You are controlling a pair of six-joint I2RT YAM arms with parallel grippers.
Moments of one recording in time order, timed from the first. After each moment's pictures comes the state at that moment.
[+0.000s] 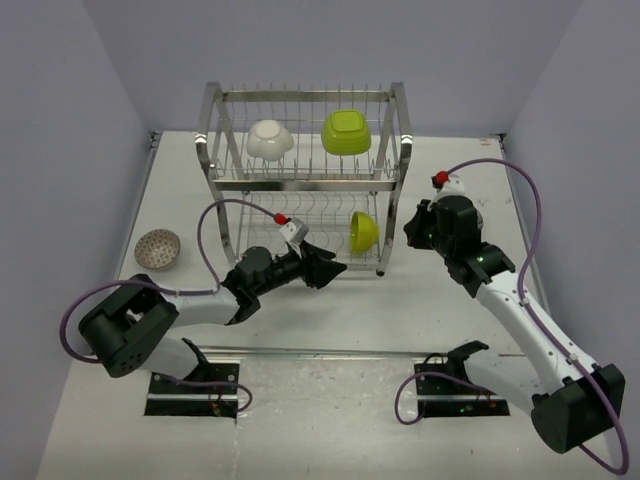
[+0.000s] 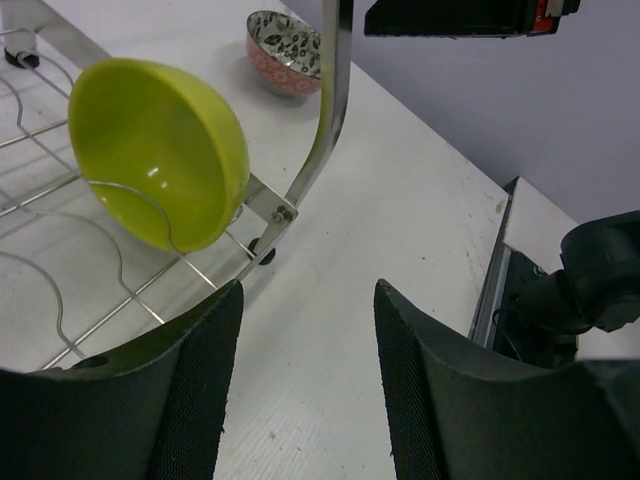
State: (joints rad) left arm -0.79 1.39 0.40 0.95 0.26 -0.47; right arm 0.38 1.00 0.85 -0.39 0.09 0.42
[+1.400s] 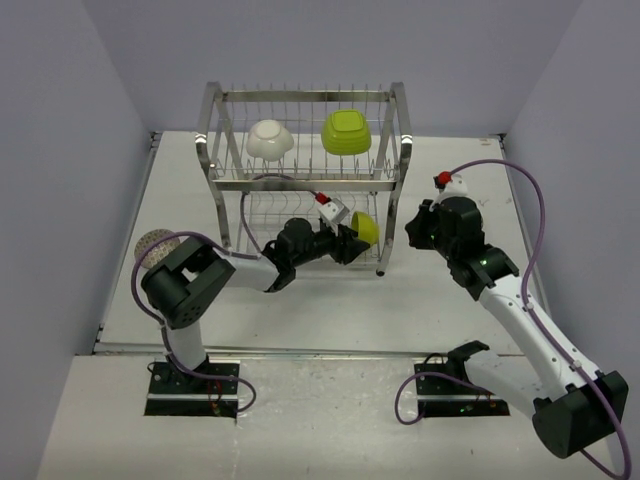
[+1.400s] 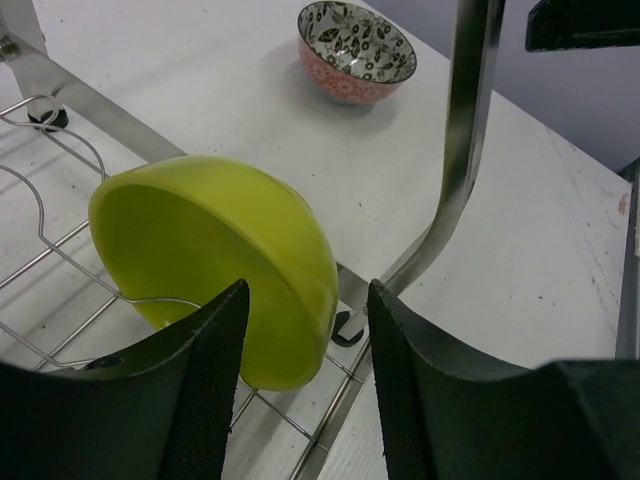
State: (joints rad) left arm -0.78 1.81 0.79 0.90 0.28 -0.28; right arm 0.38 0.97 0.85 -0.39 0.08 0.41
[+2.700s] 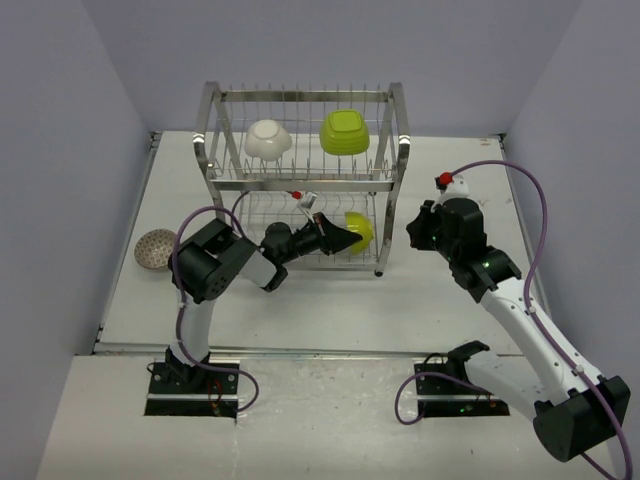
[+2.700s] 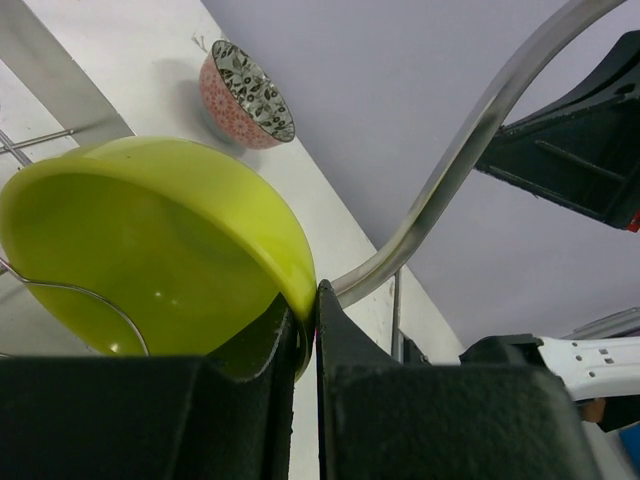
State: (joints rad) left arm -0.64 2.05 0.76 1.42 0.50 -0.97; right arm 0.38 0.95 0.85 -0.40 0.08 0.40
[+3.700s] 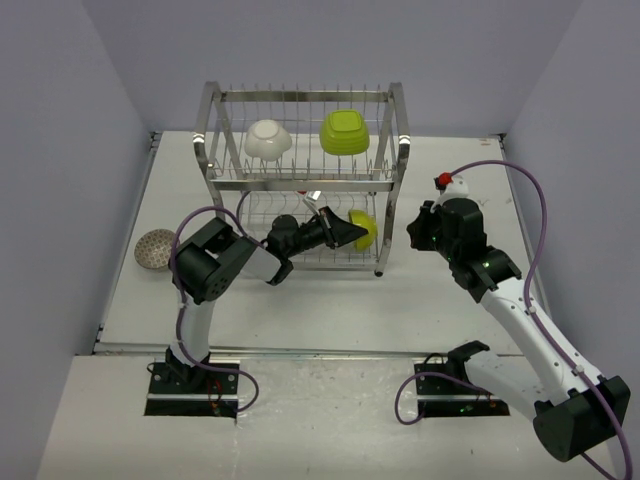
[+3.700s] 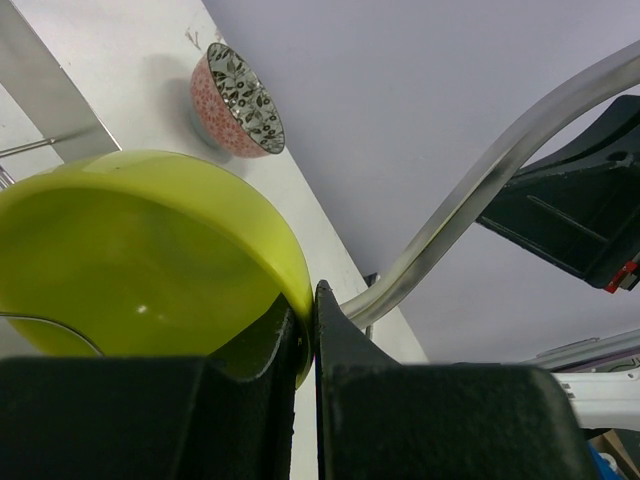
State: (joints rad) left arm -0.66 2.05 0.84 1.32 0.48 -1.08; right arm 0.38 0.95 0.85 -0.41 0.08 0.38
